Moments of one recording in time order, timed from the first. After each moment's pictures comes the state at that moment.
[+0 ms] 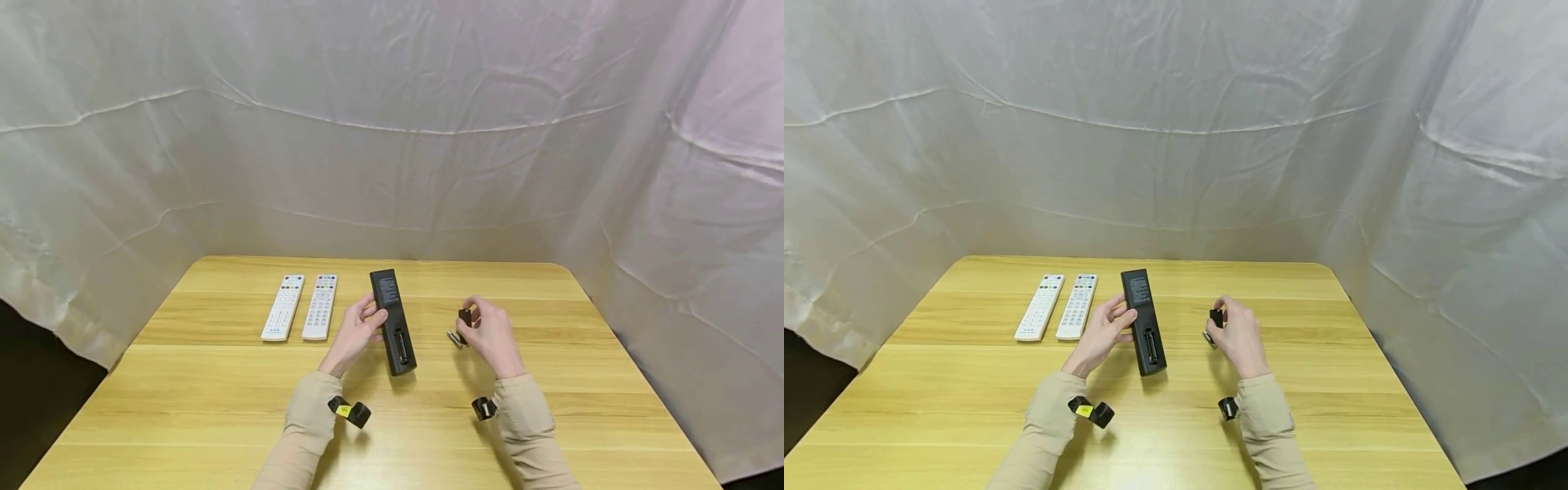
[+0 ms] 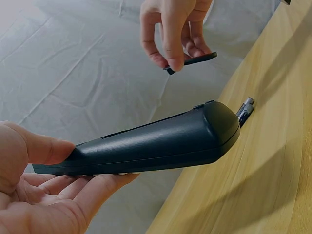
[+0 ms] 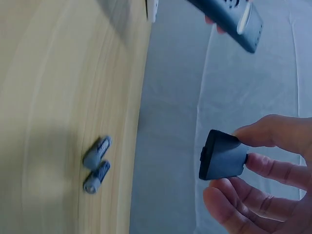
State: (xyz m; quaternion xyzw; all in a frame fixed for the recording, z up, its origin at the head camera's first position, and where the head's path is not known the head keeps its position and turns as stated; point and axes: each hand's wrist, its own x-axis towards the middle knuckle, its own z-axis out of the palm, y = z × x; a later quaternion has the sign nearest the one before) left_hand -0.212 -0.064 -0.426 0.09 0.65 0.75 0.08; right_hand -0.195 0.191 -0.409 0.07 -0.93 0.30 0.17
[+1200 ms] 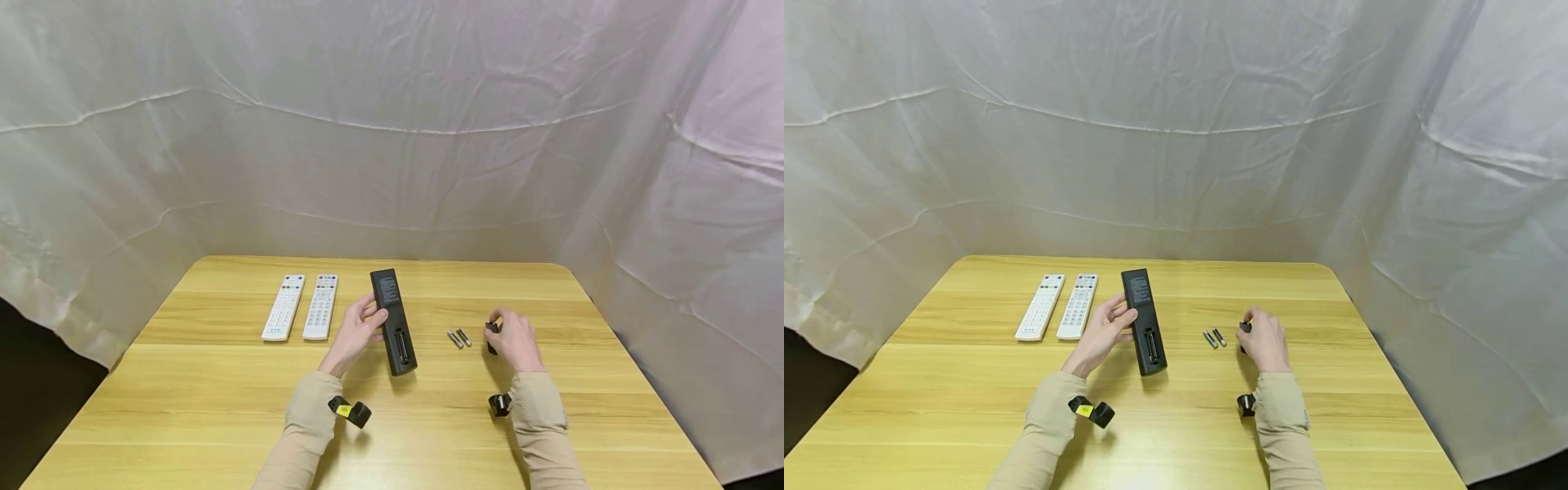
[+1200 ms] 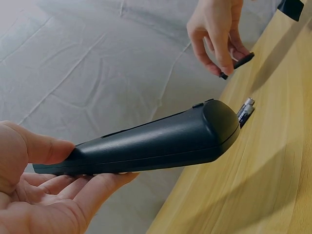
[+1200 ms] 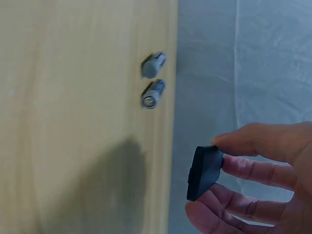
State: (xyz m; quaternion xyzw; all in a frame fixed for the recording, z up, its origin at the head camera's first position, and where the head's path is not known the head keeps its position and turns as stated) left_hand -0.214 -0.064 -0.427 0.09 0.65 0.75 0.08; right_hand -0.204 0.239 -0.430 -0.03 -0.96 0.27 0.06
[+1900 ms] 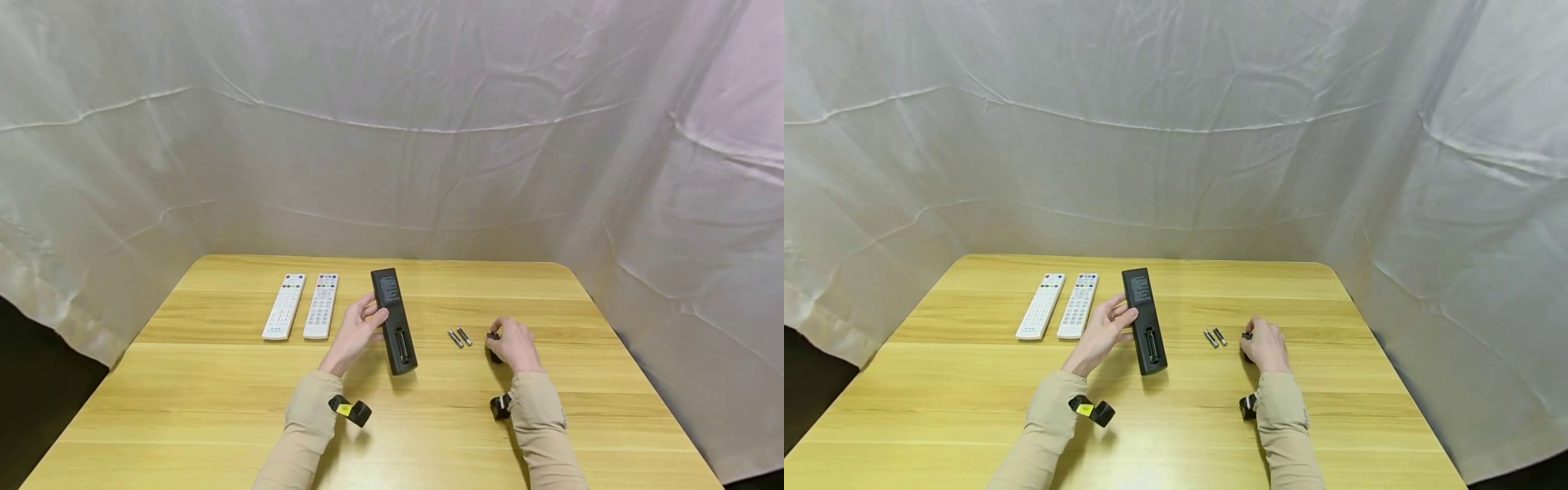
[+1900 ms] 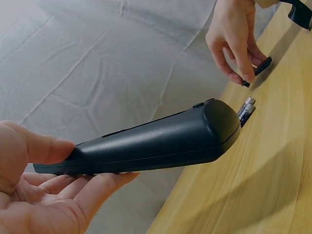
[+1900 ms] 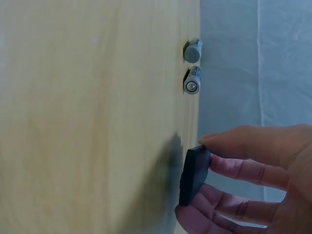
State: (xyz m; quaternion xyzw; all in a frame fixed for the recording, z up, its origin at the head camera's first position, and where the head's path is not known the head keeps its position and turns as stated) left_hand -0.213 -0.065 -0.425 0.09 0.65 0.75 0.08; right_hand -0.208 0.246 -0.446 -0.05 -0.97 0.25 0.01
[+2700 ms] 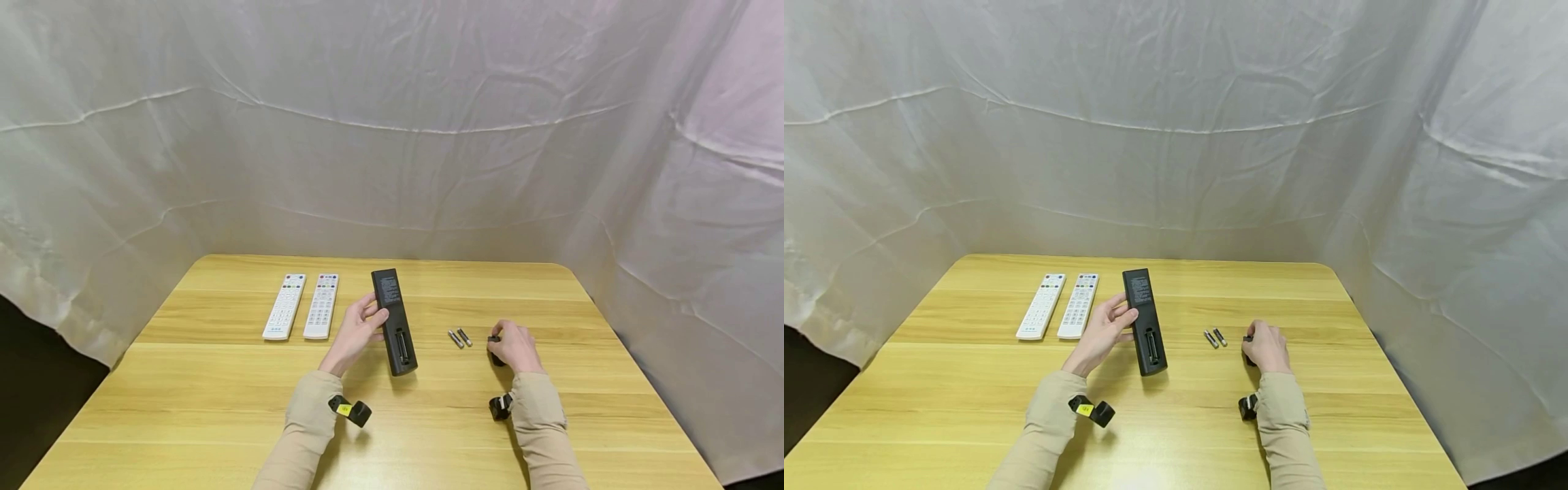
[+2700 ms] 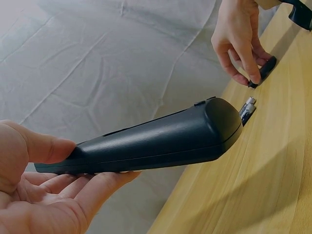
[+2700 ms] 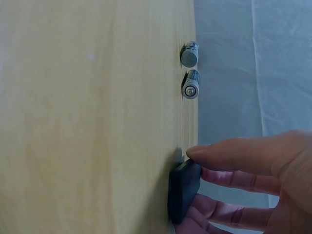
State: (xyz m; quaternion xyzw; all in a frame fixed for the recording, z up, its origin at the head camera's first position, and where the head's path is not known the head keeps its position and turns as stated) left_hand -0.213 -0.065 -0.425 0.10 0.65 0.75 0.08; right_hand -0.209 0.248 -0.451 -0.06 -0.97 0.25 -0.01
